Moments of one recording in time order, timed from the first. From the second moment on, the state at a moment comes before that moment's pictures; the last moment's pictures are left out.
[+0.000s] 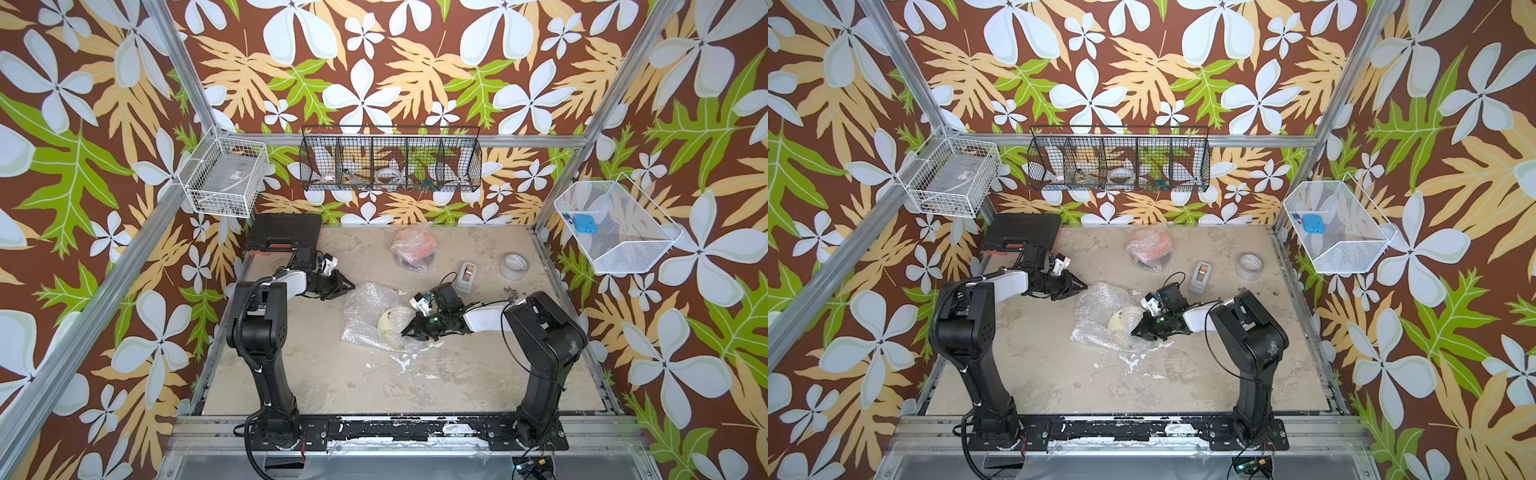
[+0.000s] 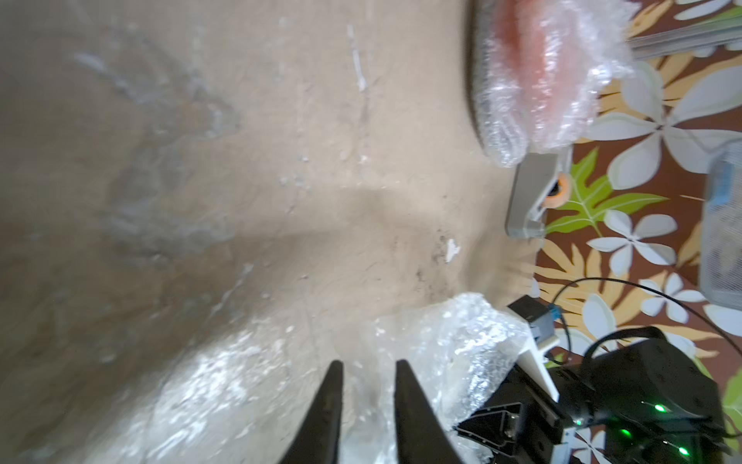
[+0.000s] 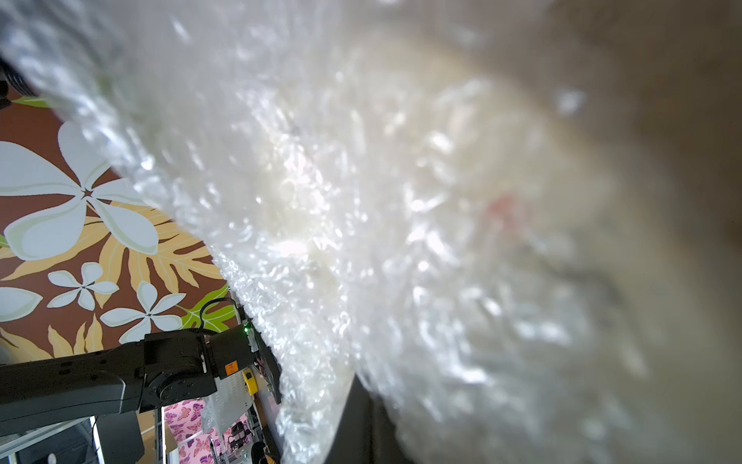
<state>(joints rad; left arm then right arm) -0.03 1.94 1.18 -0.28 0.81 -0.44 0.53 1.89 0.85 0.04 -0.77 0.71</state>
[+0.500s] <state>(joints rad) -0.25 1.84 1.29 -0.40 0.89 -0.40 0.58 1.90 0.84 0.16 -0.73 0.95</state>
